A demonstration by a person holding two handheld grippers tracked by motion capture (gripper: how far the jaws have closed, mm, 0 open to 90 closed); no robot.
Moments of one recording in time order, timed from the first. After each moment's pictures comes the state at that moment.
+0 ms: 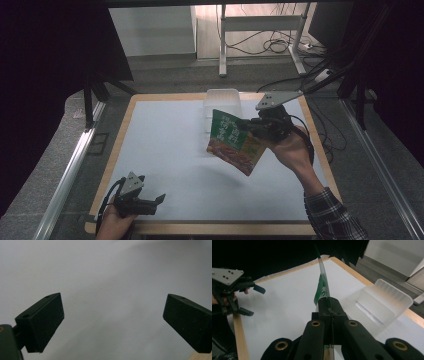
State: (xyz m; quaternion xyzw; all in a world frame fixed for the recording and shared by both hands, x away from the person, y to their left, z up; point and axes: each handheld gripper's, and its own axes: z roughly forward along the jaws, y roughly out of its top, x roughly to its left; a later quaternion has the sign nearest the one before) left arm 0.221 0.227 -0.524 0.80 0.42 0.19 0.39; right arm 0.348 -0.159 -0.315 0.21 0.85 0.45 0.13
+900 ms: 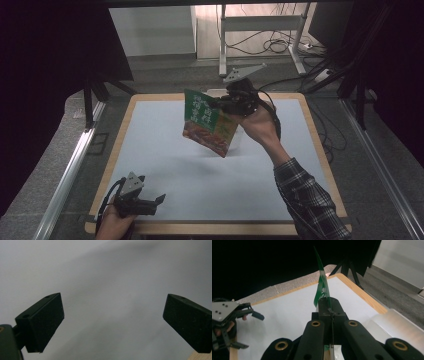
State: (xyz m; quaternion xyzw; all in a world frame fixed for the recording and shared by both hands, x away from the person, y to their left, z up) left arm 0.221 0.227 -0.524 0.80 0.42 0.19 0.39; right arm 0.399 -0.089 -0.297 0.19 0.85 0.48 0.11
